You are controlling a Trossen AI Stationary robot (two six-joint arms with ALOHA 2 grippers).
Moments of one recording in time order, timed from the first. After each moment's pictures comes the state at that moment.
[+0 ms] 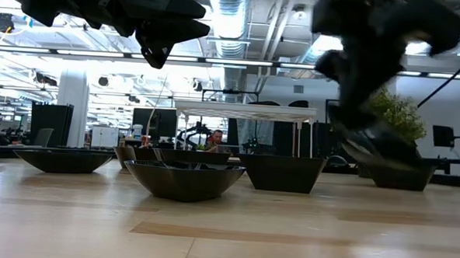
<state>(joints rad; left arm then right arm) -0.36 1.58 0.54 0.67 -0.18 -0.21 0.25 1.46 1.00 -0.65 0.09 0.08</state>
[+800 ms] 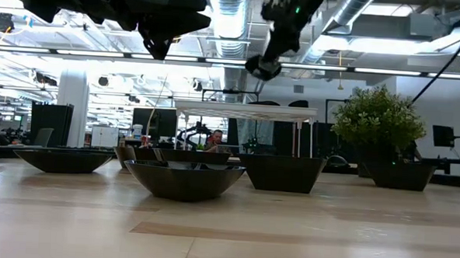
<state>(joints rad) -0.35 1.55 0.54 0.67 -0.19 -0.13 -0.57 1.72 1.84 -0.95 -0.05 -0.26</state>
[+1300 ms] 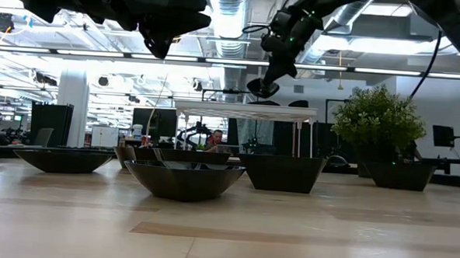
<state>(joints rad) -0.35 1.55 0.54 0.67 -0.19 -0.10 -0.81 2.00 2.15 -1.10 -0.27 -0.32</state>
